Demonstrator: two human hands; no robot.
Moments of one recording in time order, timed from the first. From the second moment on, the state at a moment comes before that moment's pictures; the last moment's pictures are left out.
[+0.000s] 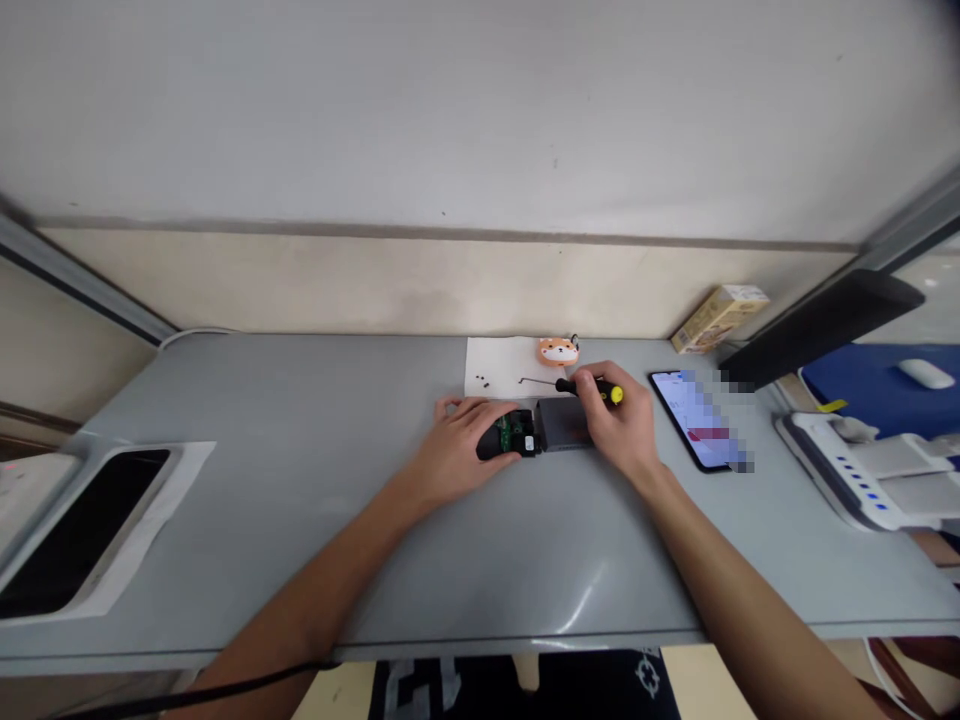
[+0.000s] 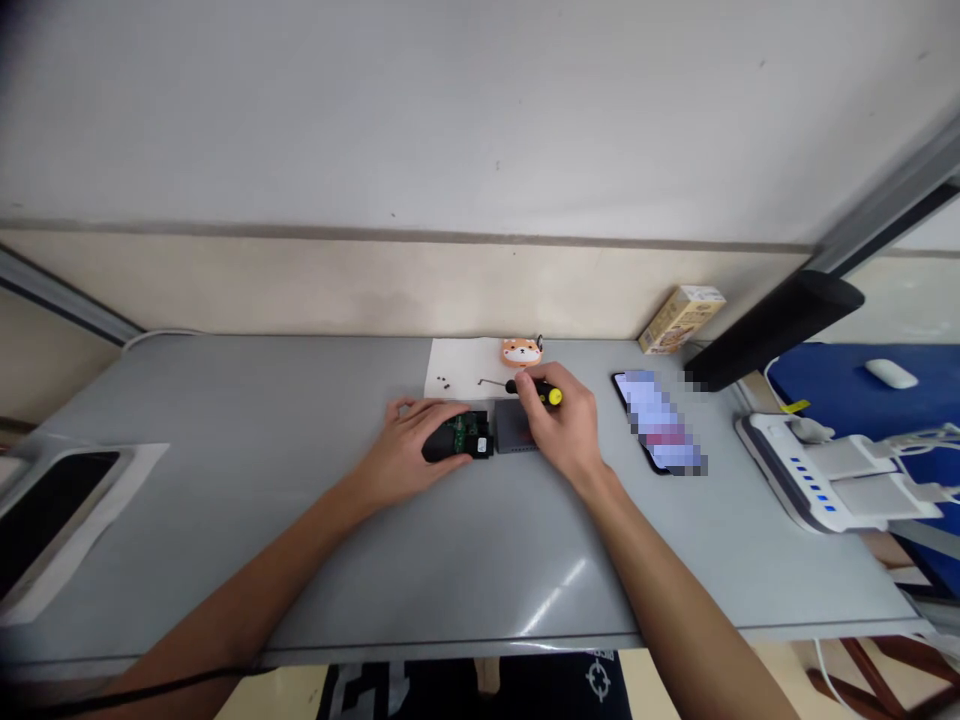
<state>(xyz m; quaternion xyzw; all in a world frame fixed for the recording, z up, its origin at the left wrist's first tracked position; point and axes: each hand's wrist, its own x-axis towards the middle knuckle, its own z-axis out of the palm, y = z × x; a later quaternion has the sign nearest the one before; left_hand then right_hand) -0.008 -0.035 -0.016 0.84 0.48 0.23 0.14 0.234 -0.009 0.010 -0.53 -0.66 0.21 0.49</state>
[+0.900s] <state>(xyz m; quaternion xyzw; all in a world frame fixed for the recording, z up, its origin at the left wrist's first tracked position) -0.007 -0.035 -0.019 0.78 0.52 0.32 0.13 0.235 -0.008 0.021 -0.54 -0.58 0.25 0.56</state>
